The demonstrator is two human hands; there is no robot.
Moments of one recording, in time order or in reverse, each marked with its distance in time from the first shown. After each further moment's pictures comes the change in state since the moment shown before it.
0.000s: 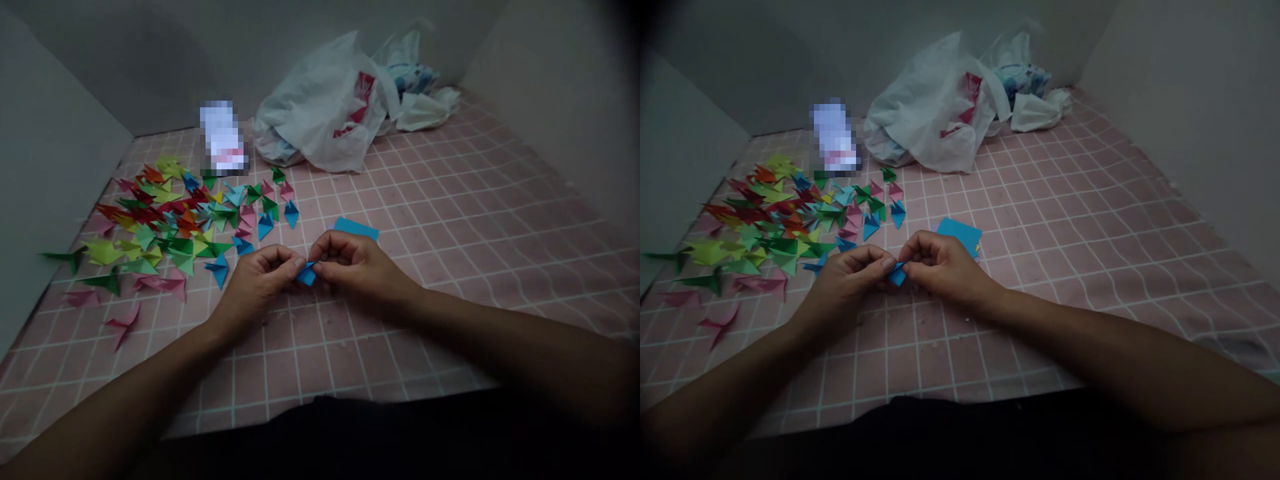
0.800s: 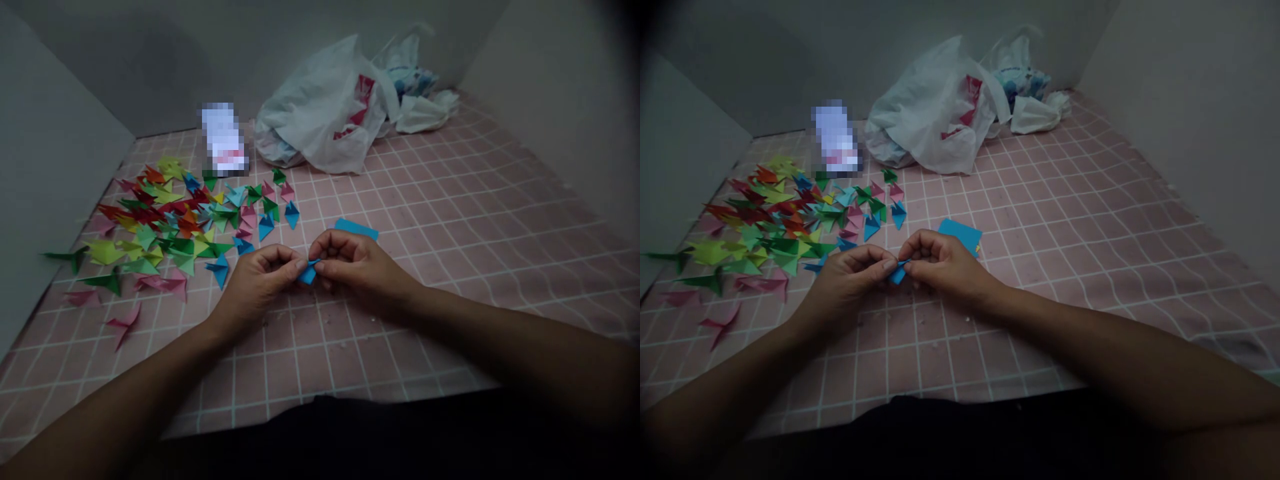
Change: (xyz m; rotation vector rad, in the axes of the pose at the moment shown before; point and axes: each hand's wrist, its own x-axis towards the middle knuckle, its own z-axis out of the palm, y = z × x) left_hand 0.000 0.002 0.000 -0.026 0.011 0.001; right_hand 0.000 -0.001 0.001 0.195 -0.016 0.043
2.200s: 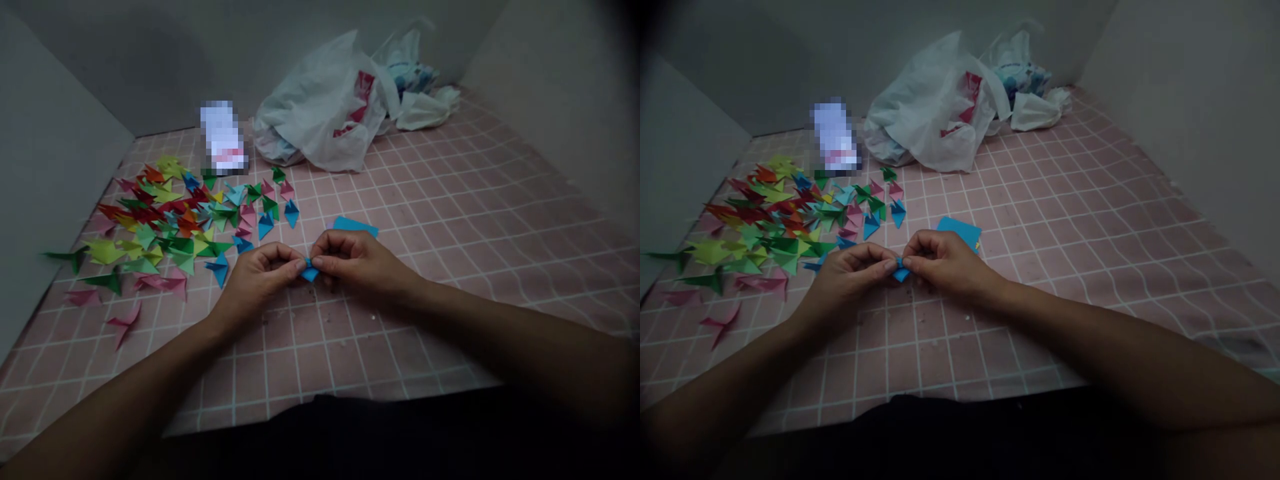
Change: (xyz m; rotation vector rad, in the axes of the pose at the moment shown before) left_hand 0.003 0.000 -0.004 0.115 0.005 0.047; right_hand 0.002 -0.004 -0.004 -0.190 0.011 0.024
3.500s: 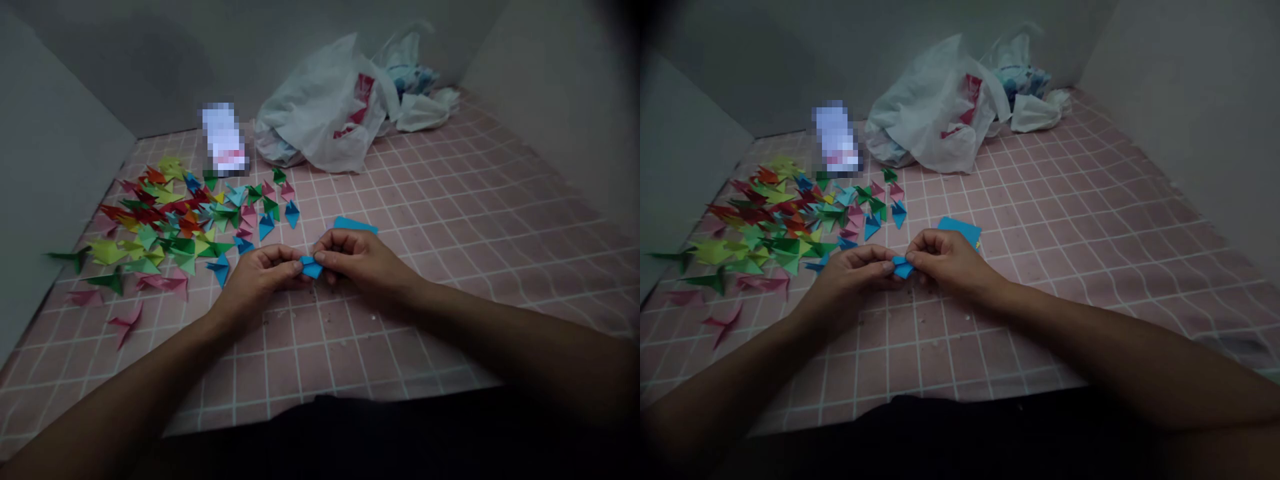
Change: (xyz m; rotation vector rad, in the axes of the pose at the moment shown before) left_hand 0.001 -0.004 0.000 -0.228 -0.028 -0.151; right_hand -0.001 0.001 0.001 0.087 0.054 0.034
